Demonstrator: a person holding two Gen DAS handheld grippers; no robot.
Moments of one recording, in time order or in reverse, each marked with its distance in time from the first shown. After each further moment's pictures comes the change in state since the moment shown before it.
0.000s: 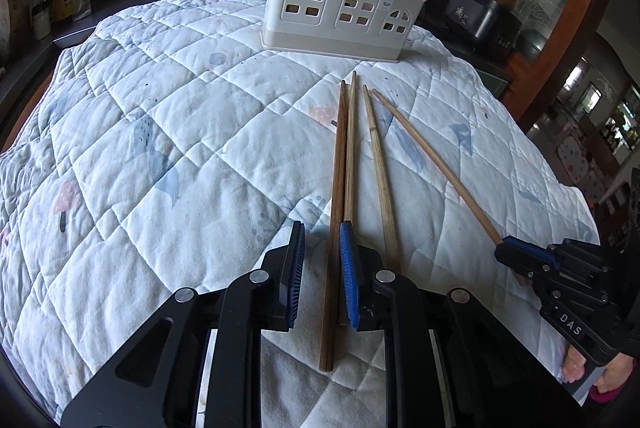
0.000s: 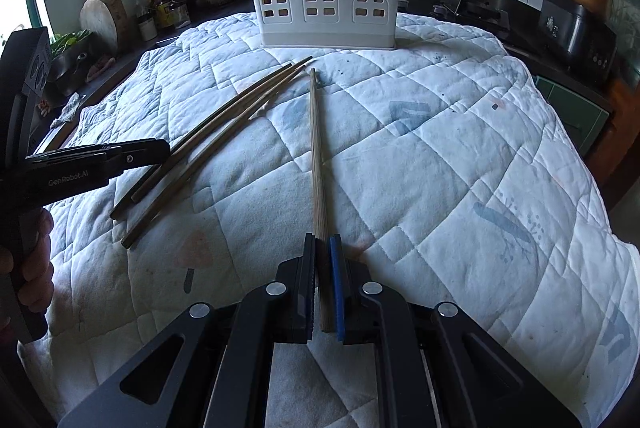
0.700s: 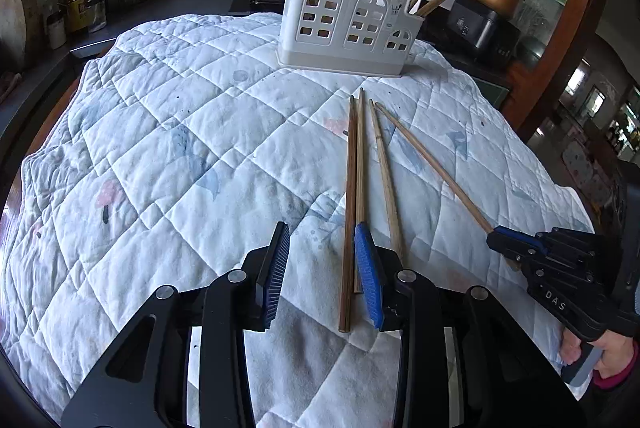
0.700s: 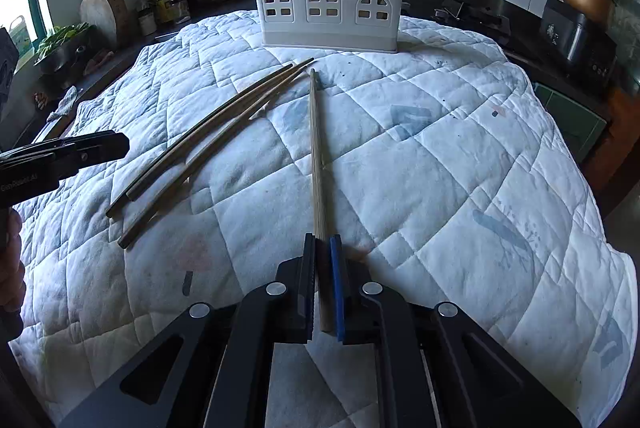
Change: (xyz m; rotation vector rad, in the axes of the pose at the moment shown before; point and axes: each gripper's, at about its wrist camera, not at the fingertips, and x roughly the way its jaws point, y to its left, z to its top) left arm -0.032 0.006 -0.007 0.001 -0.044 0.026; right arm 0.000 0.004 0.002 -0.024 0.003 -0.021
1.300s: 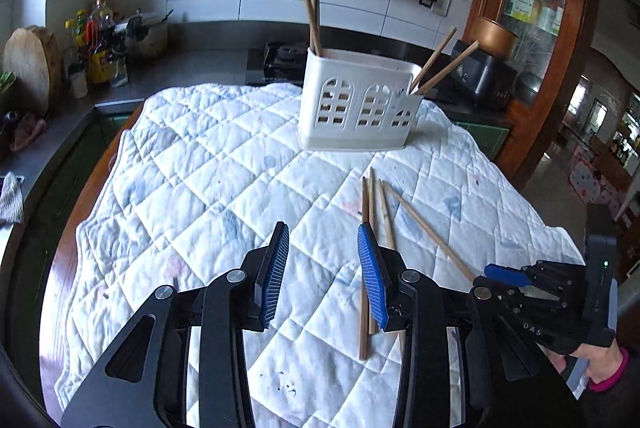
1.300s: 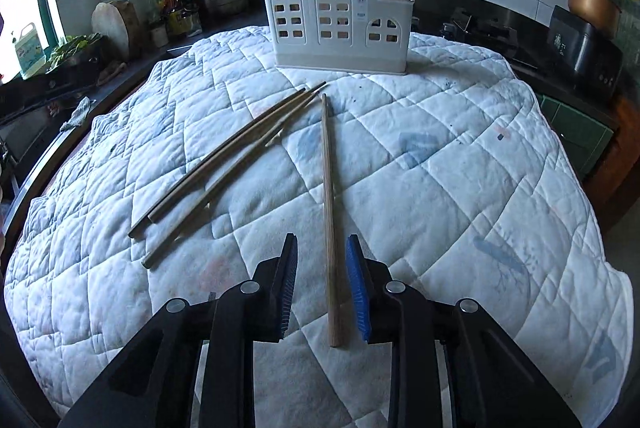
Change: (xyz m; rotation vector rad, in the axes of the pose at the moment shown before) left arm -0.064 0.014 0.031 0.022 -0.160 0.038; right arm -0.007 0.001 0.012 -0.005 -0.023 0.037
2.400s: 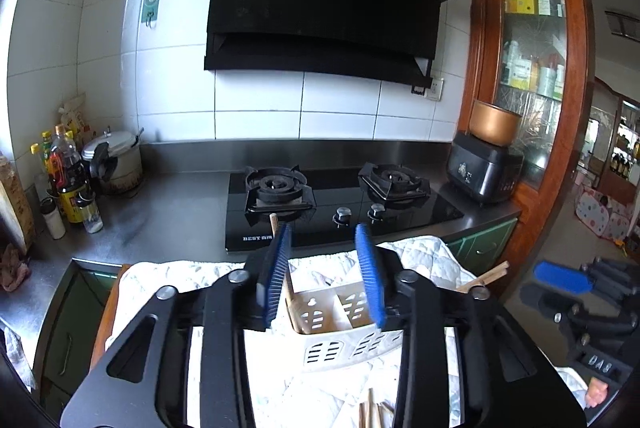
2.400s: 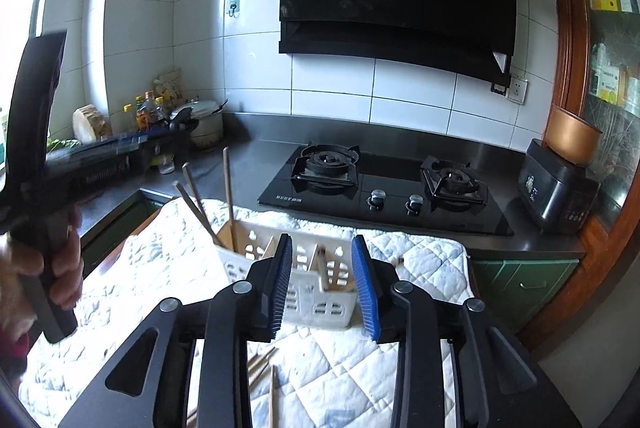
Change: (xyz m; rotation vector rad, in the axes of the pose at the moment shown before) left arm 0.041 -0.043 0.241 0.103 -0.300 -0.001; right arm -0.093 -0.029 0.222 -0.043 -0.371 -0.083
